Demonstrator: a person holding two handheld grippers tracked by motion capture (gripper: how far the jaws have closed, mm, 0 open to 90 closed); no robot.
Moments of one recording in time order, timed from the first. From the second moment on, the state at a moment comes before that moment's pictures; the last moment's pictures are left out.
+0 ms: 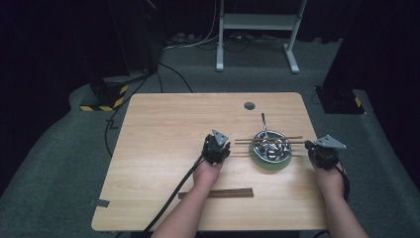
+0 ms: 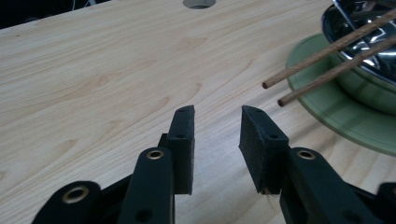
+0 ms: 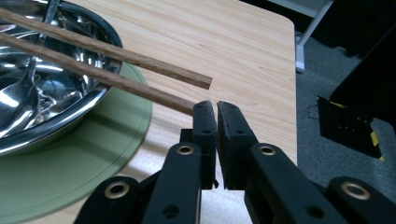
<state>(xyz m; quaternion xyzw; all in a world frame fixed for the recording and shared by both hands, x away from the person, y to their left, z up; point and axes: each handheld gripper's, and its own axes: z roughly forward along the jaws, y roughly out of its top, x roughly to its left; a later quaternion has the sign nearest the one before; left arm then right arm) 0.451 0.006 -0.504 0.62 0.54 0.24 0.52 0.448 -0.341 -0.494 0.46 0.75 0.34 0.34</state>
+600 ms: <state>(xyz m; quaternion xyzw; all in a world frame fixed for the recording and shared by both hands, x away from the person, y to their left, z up) 0.450 -0.013 -0.504 0.62 0.53 0.22 0.54 0.443 -0.333 -0.493 0.46 0.75 0.34 0.34</state>
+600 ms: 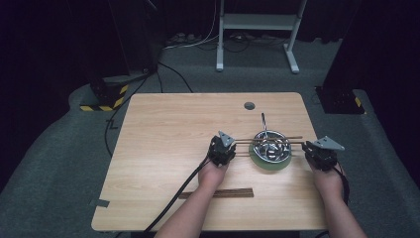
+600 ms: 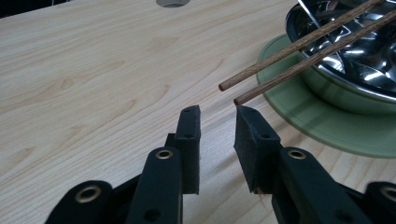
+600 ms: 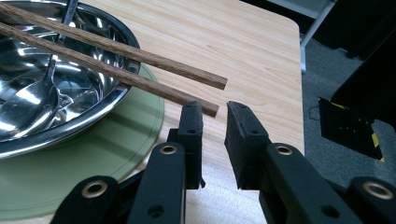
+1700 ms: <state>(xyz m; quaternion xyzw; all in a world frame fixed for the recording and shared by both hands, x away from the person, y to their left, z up) 0.463 -0.019 -0.507 0.62 0.53 0.22 0.53 0.458 -0.330 -0.493 0.45 0.76 0.33 0.34</state>
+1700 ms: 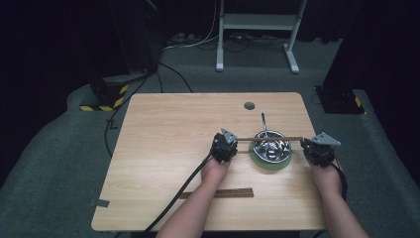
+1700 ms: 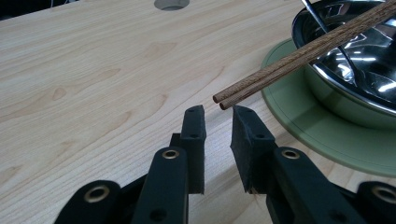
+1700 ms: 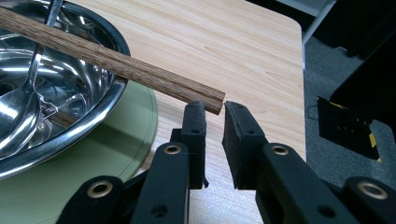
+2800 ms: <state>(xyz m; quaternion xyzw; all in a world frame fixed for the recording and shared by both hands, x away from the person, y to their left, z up) 0.454 -0.015 -0.504 0.63 0.53 0.21 0.53 0.443 -0.334 -0.491 0.47 0.75 0.33 0.34</state>
